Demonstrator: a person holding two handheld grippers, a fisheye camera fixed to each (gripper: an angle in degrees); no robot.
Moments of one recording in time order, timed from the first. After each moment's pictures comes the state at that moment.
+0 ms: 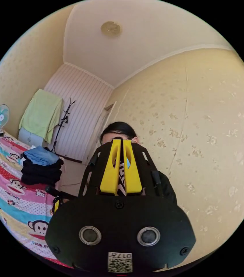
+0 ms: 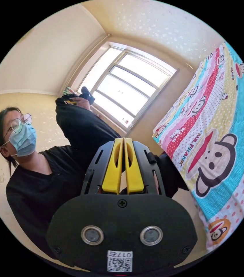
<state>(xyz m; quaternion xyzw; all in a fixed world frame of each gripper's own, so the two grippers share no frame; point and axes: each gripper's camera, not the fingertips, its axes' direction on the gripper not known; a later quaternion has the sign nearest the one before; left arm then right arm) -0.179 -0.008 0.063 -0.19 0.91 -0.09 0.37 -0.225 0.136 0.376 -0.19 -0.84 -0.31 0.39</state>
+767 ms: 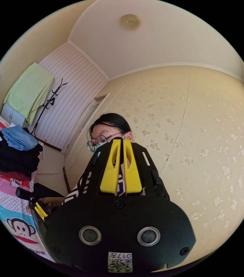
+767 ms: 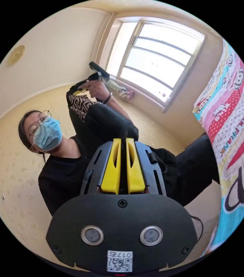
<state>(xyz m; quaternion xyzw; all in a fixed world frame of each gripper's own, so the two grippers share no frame) -0.071 0.008 0.100 -0.30 0.89 -0.11 0.33 -0.156 0.159 0.398 -0.29 -0.87 -0.31 0.25</state>
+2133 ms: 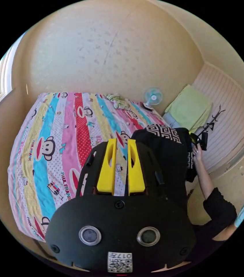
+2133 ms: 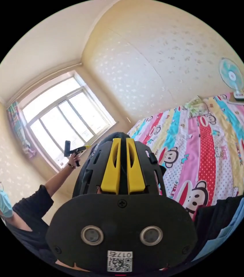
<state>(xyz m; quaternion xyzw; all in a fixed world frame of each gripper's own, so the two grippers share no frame) -0.222 0.150 0.491 -0.41 0.33 0.00 0.85 -0.110 -0.152 0.252 -0.03 -0.73 -0.12 0.67</state>
